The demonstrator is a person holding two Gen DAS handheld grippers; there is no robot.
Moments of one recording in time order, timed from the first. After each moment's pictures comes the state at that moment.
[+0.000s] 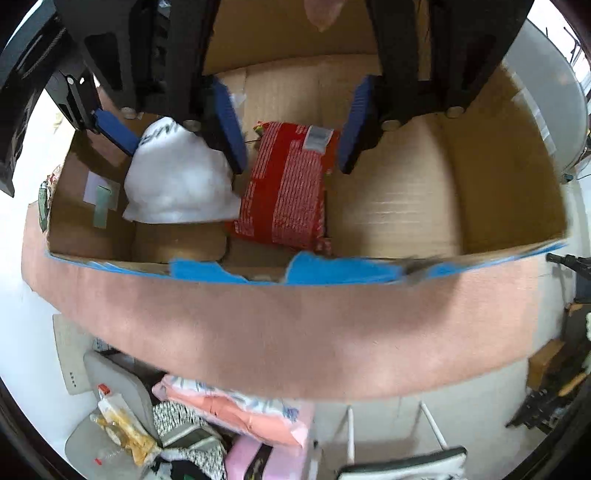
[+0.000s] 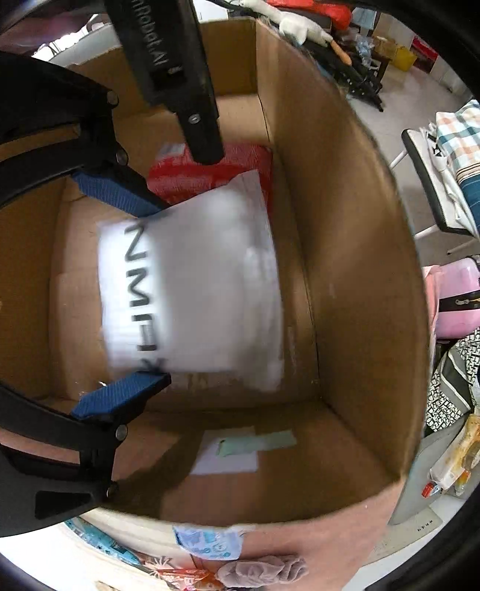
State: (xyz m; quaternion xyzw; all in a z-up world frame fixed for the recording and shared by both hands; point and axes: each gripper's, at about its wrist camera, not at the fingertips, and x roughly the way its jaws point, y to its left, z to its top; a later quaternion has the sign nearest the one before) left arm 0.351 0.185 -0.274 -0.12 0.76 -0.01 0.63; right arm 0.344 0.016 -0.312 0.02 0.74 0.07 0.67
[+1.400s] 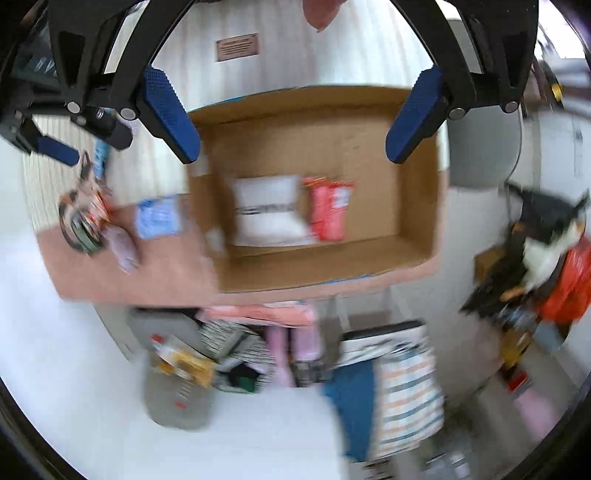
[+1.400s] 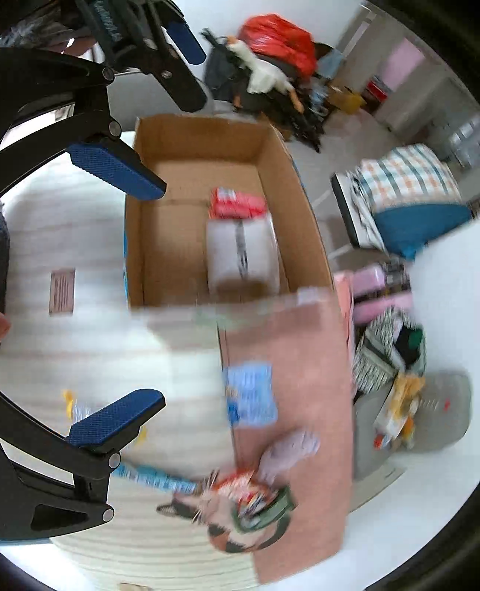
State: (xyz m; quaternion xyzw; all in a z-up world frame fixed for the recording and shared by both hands) left arm 0.216 0.047 -0.106 0.01 0.59 0.01 0.81; right arm 0.195 -0.159 -0.139 0.09 0.63 0.09 0.77
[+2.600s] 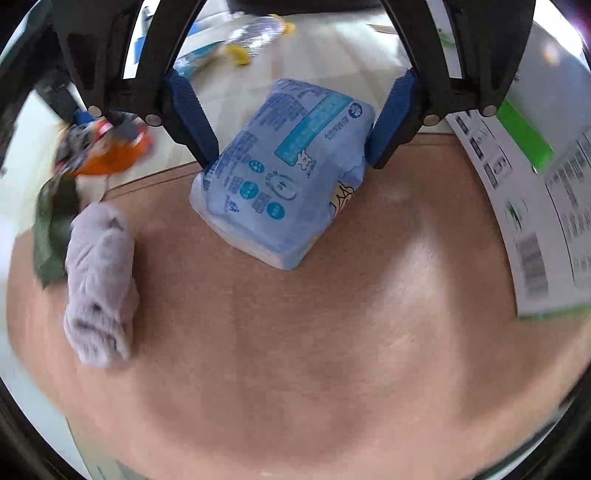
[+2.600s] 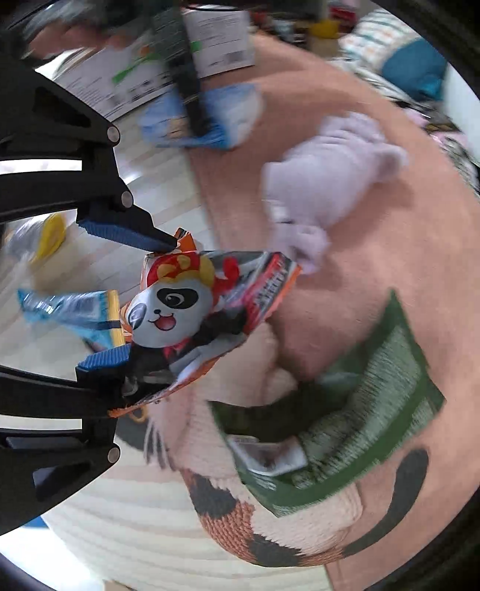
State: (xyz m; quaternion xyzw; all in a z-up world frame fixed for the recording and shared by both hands) left arm 0.403 -0.138 -0.375 -0.09 0.83 -0.04 0.55; right arm 0.315 -0.371 -0.358 0.11 0.78 0.02 0.61
